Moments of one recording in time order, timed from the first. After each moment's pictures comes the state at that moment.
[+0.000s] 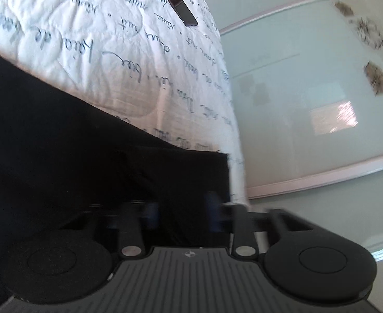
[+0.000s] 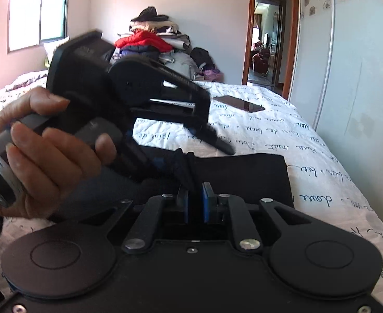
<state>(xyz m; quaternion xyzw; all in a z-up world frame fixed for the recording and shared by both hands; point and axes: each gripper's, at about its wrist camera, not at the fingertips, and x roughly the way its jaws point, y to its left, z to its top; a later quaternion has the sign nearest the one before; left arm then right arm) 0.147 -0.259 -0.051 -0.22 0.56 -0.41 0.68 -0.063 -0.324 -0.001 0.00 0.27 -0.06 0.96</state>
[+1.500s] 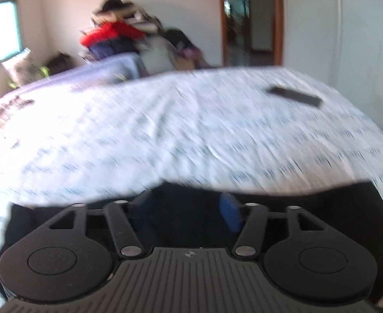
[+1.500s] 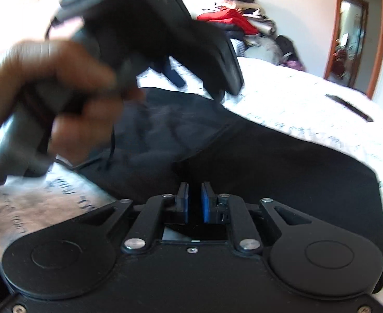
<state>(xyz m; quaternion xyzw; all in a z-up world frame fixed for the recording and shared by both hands) 0.125 -0.131 0.024 0.10 0.30 -0.12 0.94 -0.034 -0.225 -0.015 -0.03 0.31 0.14 0.94</state>
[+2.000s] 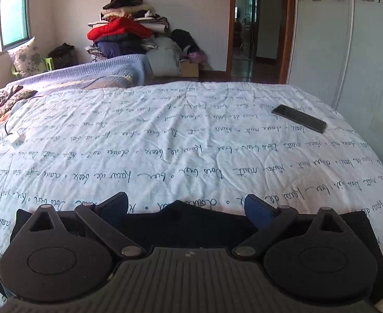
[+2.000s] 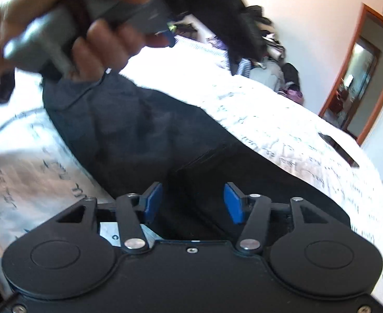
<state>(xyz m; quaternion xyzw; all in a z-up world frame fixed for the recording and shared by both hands) 0.149 -0.117 0.048 0.07 0.33 -0.14 0.93 -0.044 -0.192 -0.007 -0.18 0.29 0.13 0.93</state>
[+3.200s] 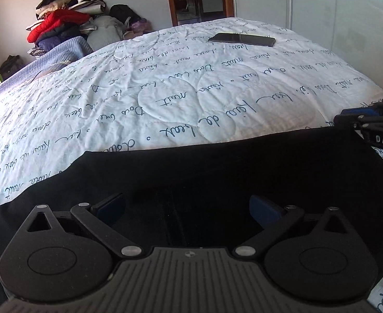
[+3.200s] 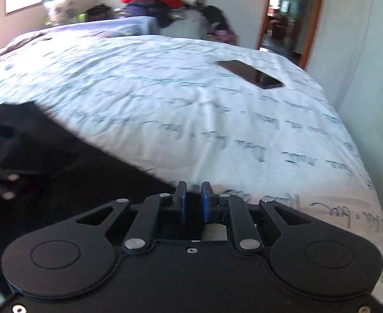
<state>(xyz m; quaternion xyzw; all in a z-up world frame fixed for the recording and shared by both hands) 0.127 -0.193 -0.039 0.18 0.37 -0.22 0.88 0.029 -0.399 -0.003 0.01 0.36 -0.06 0.93</state>
